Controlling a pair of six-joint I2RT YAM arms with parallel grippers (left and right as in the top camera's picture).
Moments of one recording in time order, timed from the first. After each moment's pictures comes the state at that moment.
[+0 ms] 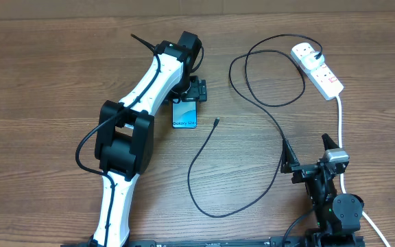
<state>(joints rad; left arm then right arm) -0.39 2.34 1.97 -1.13 0.01 -0.45 0.05 0.01 0.02 -0.03 -0.09 0.07</state>
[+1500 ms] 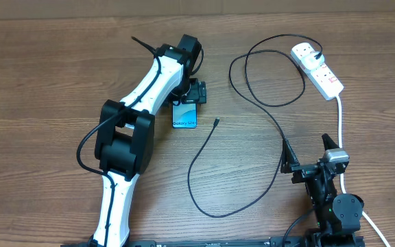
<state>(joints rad) -0.39 2.34 1.92 -1.09 0.00 -0.45 0.05 0.01 0.02 -0.03 -0.09 0.07</state>
